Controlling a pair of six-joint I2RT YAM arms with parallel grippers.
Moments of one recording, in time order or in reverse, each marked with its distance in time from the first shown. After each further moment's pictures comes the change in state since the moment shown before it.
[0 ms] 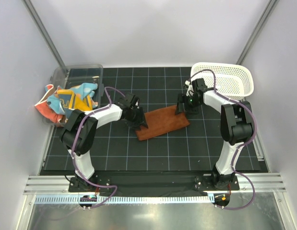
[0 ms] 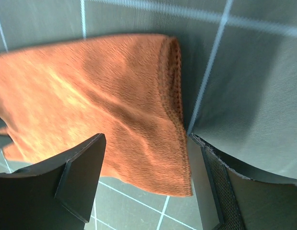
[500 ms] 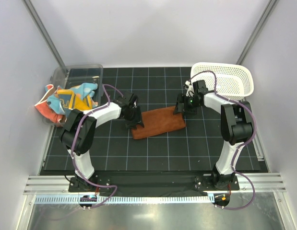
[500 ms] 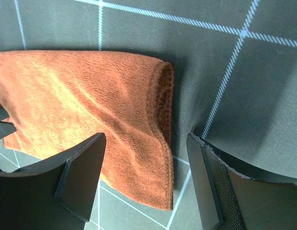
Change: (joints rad) left arm 0.024 -0.002 0.032 -0.084 -0.083 0.048; right arm -0.005 0.006 -0.067 0.121 -0.082 0.019
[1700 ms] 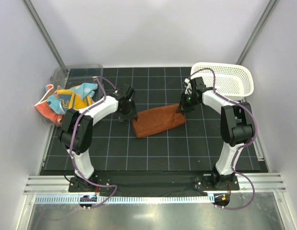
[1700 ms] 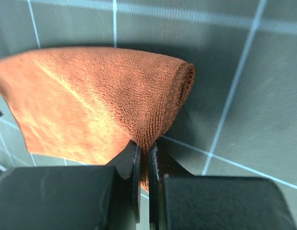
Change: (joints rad) left arm 0.035 0.000 0.116 -0.163 -0.139 0.010; right arm 0.027 -0.025 0.022 -0.062 0.028 0.093
